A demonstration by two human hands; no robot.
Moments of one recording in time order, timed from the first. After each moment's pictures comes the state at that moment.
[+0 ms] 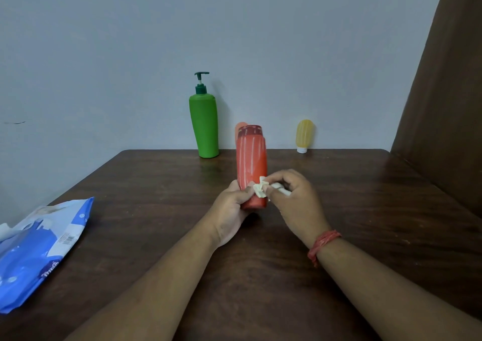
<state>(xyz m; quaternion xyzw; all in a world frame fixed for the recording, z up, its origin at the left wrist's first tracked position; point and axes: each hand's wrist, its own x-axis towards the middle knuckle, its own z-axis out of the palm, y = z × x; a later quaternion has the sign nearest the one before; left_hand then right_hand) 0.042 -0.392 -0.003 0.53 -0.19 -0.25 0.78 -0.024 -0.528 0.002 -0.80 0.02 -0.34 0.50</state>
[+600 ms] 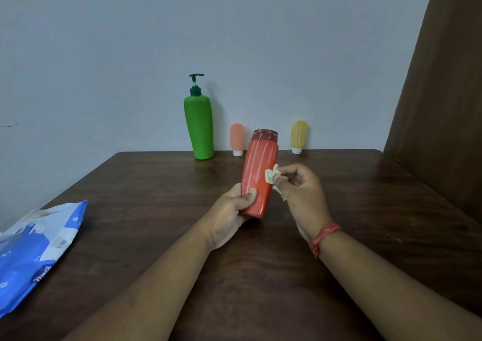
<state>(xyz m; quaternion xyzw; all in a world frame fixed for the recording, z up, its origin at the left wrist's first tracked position) 0.039 -0.391 -0.005 0.59 -0.24 -0.27 0.72 -0.024 -0.539 0.009 -0.67 0.09 -0.32 0.66</state>
